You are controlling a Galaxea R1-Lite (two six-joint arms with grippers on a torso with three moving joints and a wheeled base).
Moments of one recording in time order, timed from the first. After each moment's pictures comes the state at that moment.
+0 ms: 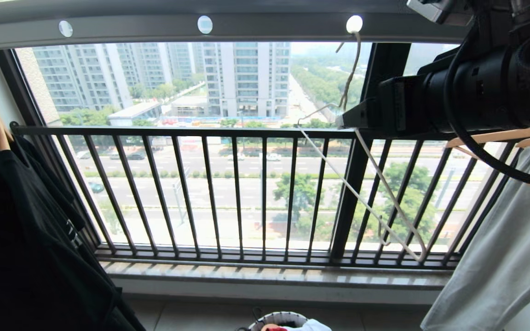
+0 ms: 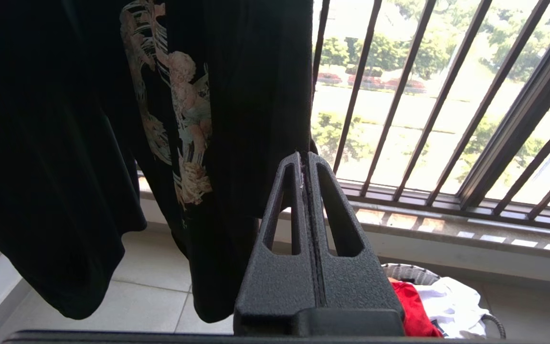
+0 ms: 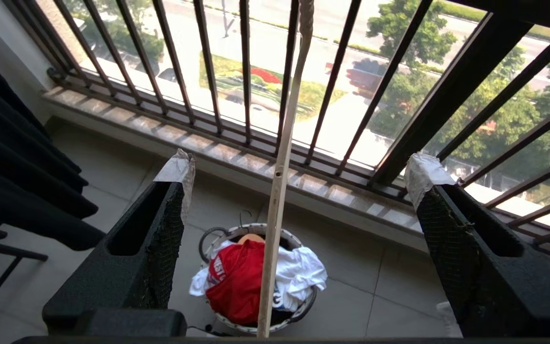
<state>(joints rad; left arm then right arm) 0.01 0.00 0.00 0.00 0.05 -0.09 0.74 1.62 -1.79 0.59 -0.41 0.19</state>
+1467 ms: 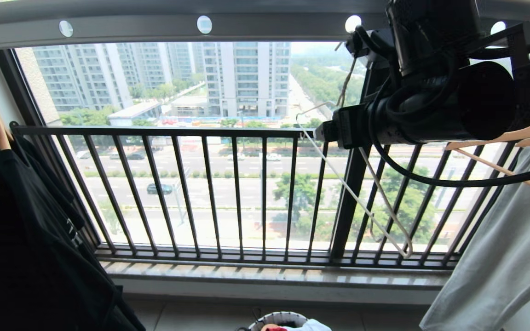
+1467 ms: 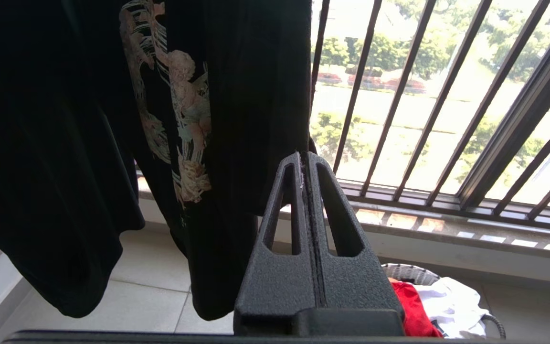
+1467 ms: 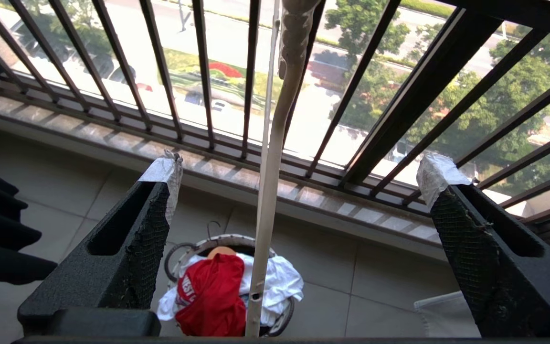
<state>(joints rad) 0.01 0.00 0.00 0.00 0.05 -0.09 0.67 1.78 -1.79 0.44 -0.48 0.14</state>
